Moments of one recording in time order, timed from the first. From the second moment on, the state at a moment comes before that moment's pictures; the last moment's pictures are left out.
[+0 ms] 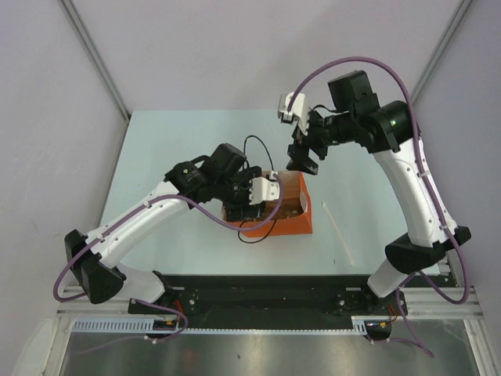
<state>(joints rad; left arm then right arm) -0.82 1.37 1.39 -0.93 0.27 0.74 0.54 1.67 2.28 -1.36 -0.55 -0.69</state>
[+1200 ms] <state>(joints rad) -0.83 1.39 1.42 -0.92 0.25 0.77 0.60 1.75 2.08 -1.26 -0.56 -0.64</state>
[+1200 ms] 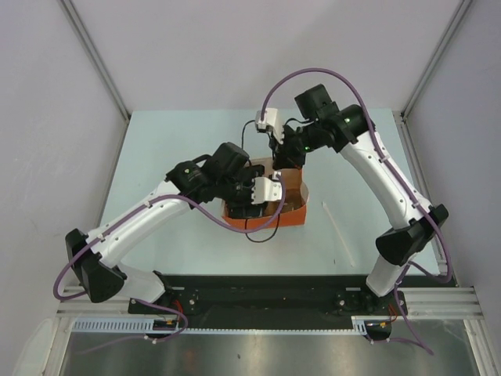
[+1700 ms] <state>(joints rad) -0.91 1.25 1.14 -0.69 0.05 0.76 0.72 1.29 1.45 -0.70 -0.40 -0.51</state>
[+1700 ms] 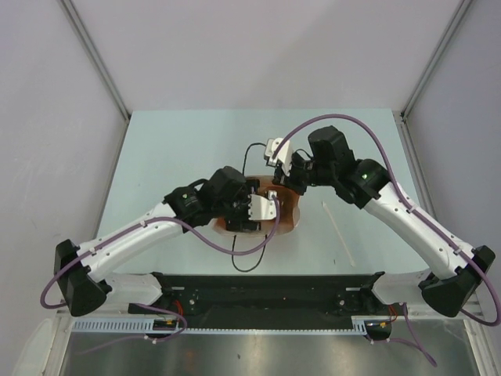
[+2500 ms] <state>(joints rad) -1.03 1.15 0.92 -0.39 -0.05 0.78 0.82 1.25 1.34 -0.55 -0.28 -0.43</state>
